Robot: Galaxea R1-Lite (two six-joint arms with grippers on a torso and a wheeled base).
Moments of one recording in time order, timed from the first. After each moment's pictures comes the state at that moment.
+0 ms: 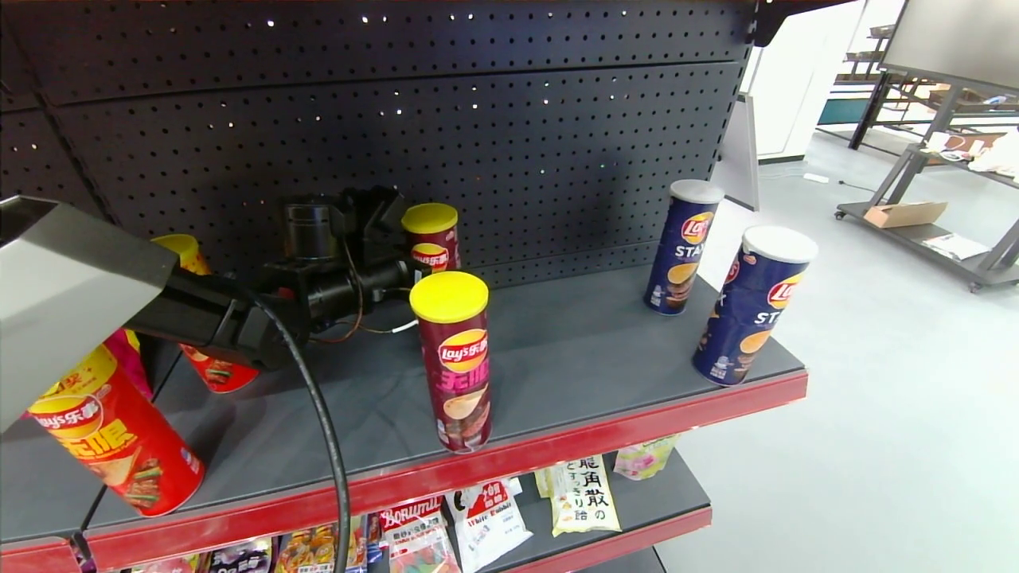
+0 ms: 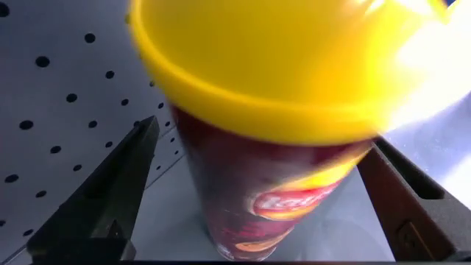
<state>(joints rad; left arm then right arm) -0.30 2.10 -1.18 -0.73 -0.30 0.09 -0.17 0.10 0.00 0.00 0.00 -0.01</state>
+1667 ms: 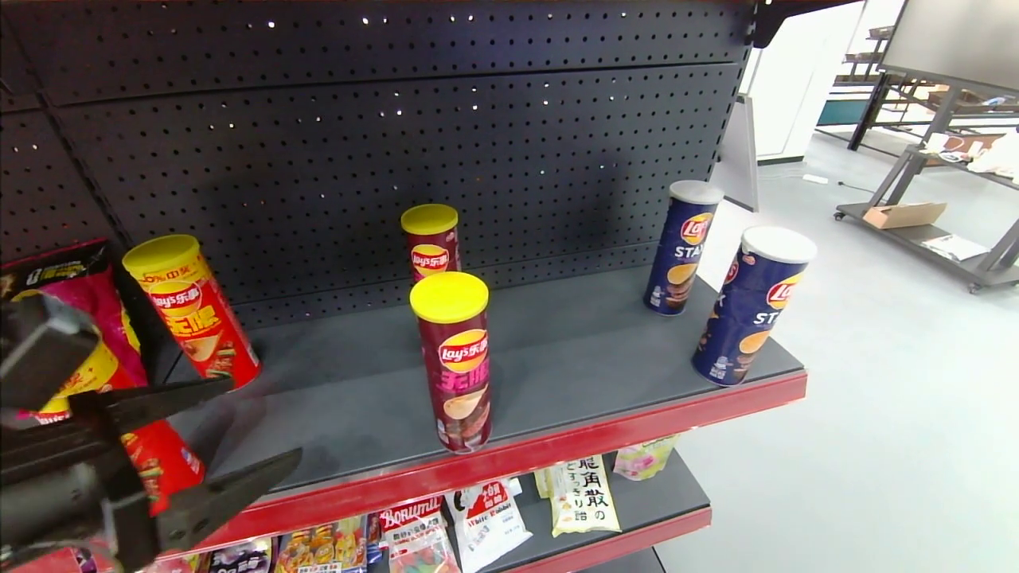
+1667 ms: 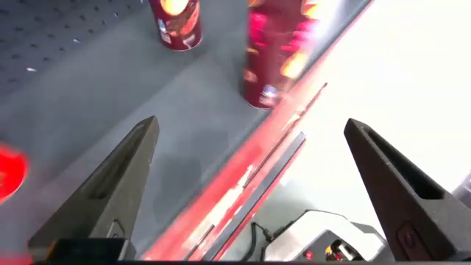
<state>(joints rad) -0.25 1.00 -0.47 -0.18 -0.36 0.13 -0.17 0.10 0.00 0.00 0.00 -0.01</state>
